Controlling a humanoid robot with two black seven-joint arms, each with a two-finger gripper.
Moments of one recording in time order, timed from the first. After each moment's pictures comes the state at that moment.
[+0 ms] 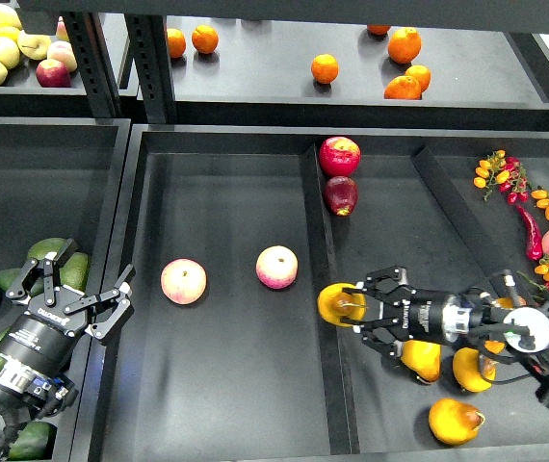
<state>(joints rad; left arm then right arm) 0.22 0.00 -1.51 -1.27 -0.28 -0.49 0.49 0.53 -0.54 0.53 0.87 0.15 0.52 -0.49</state>
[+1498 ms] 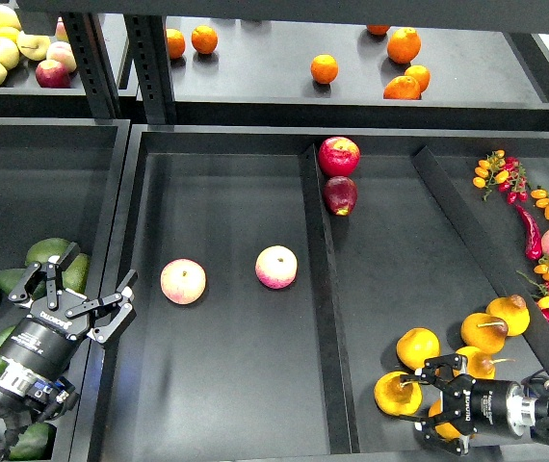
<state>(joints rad) 0.22 0.00 -1.51 -1.27 -0.27 -0.49 0.49 0.30 -0.59 0.56 0.90 0.09 0.54 -0.49</state>
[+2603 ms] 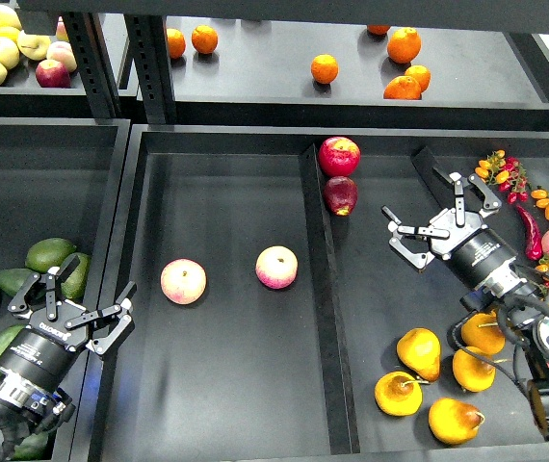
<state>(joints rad) 0.25 0.00 -1.51 -1.27 -0.25 -0.49 0.49 0.30 -0.14 1.44 0.94 0.10 0.52 -0.49</state>
